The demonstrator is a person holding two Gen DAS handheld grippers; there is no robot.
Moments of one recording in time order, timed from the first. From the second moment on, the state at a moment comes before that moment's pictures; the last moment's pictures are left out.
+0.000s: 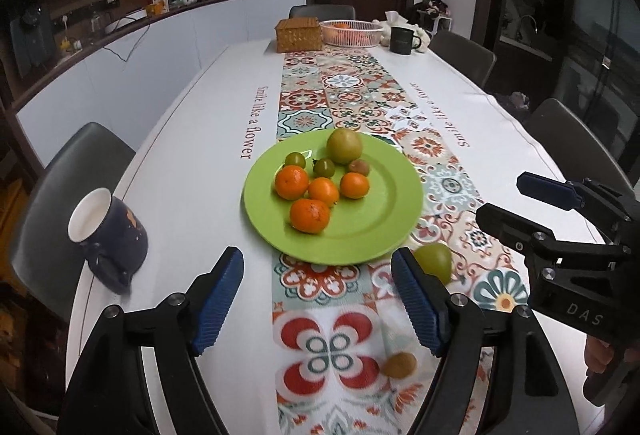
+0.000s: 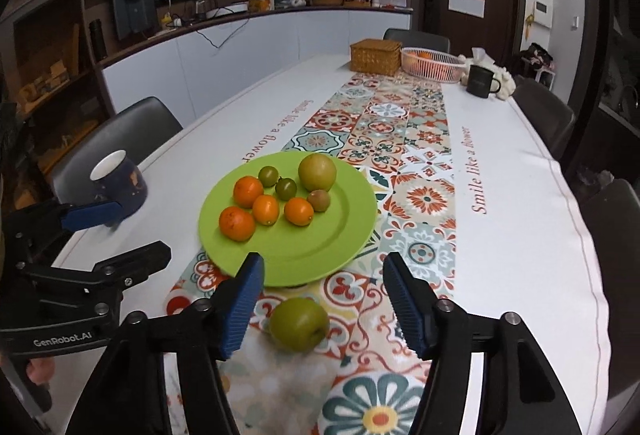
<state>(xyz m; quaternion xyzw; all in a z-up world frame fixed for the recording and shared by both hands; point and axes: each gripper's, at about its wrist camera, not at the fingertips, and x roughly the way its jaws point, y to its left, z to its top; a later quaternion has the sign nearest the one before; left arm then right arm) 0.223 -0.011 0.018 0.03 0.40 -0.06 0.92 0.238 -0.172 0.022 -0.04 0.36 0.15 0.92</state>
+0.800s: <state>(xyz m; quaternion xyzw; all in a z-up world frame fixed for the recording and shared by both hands) 0.163 -0.041 -0.034 0.04 0.44 -0.10 0.89 0.167 -0.193 -0.014 -0.04 0.40 0.12 0.91</state>
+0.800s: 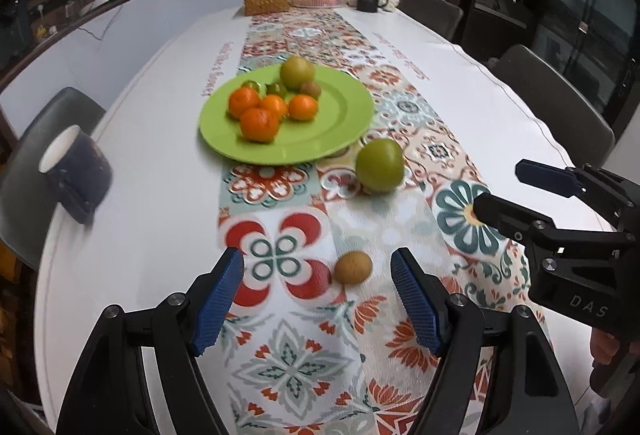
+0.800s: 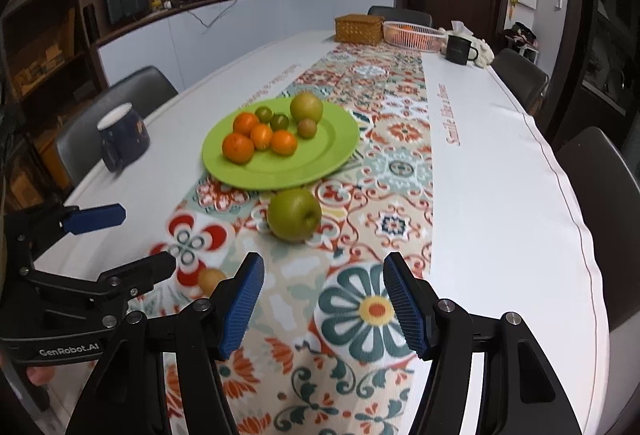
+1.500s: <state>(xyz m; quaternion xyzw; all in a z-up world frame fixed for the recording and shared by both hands) 0.184 -0.054 -0.088 0.01 0.49 -0.15 0.86 0.167 -0.195 -0.065 -0.01 0.47 0.10 0.88</state>
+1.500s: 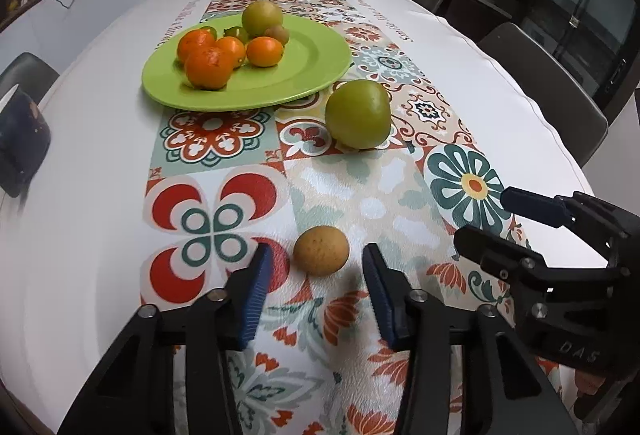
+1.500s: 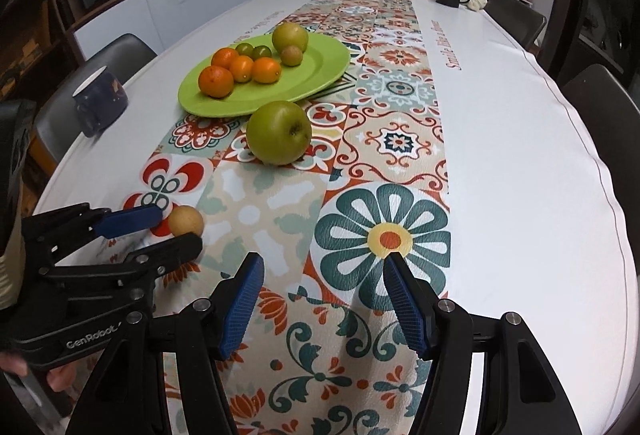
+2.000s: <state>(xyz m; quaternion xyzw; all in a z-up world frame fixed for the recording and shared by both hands) 0.190 -0.054 -0.076 0.02 0.47 -0.15 0.87 0.179 -0.190 -0.062 -0.01 0.47 0.11 0.88</state>
